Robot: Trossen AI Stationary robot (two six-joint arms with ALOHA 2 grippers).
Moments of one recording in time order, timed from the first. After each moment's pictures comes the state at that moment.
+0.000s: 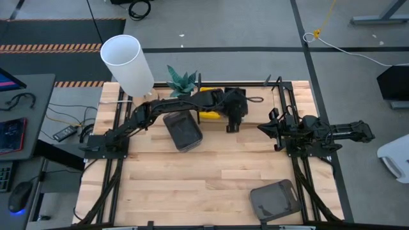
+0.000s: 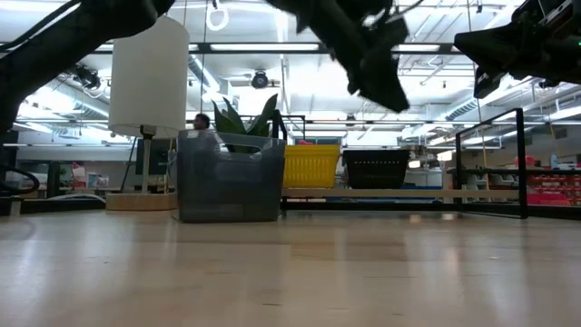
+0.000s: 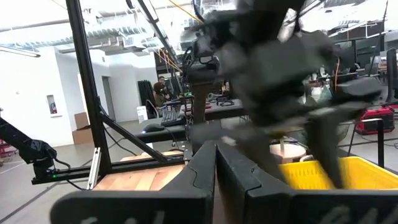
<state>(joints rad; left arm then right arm) 0.15 2.36 2.35 -0.76 0.01 0.25 0.01 0.11 0.01 0.34 0.06 0.11</state>
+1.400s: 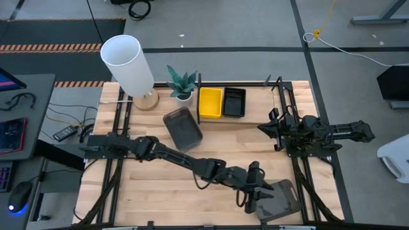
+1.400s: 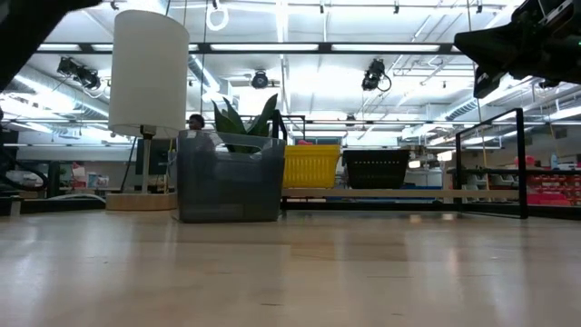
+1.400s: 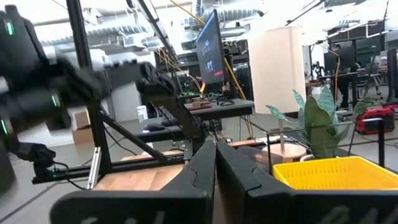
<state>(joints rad) -0.35 2.49 2.33 0.02 -0.08 -0.28 0.01 0.11 0.01 0.35 0.06 0.11</state>
